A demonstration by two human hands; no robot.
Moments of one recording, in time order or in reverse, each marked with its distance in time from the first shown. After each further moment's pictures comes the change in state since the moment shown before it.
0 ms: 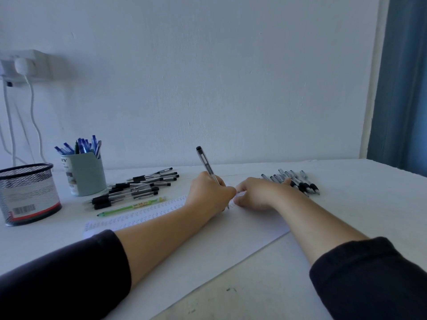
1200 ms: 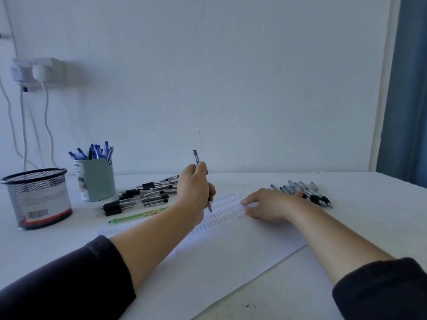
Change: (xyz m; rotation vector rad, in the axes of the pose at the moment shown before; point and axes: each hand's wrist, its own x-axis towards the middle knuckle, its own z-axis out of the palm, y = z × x) left_hand 0.012 -0.007 -0.036 -0.592 0.162 -0.102; right_hand 0.000 0.003 0.003 0.017 0.039 -0.007
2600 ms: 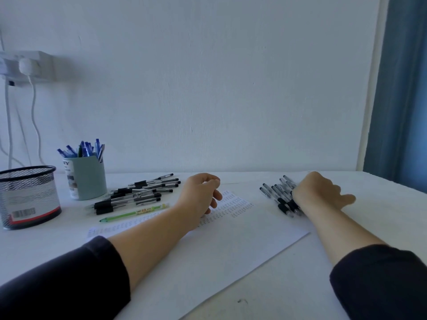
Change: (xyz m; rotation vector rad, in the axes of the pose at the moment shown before) left_hand 0.001 -0.014 0.005 0.163 -0.233 -0.036; right_hand 0.001 0.051 -0.016 0.142 0.521 0.697
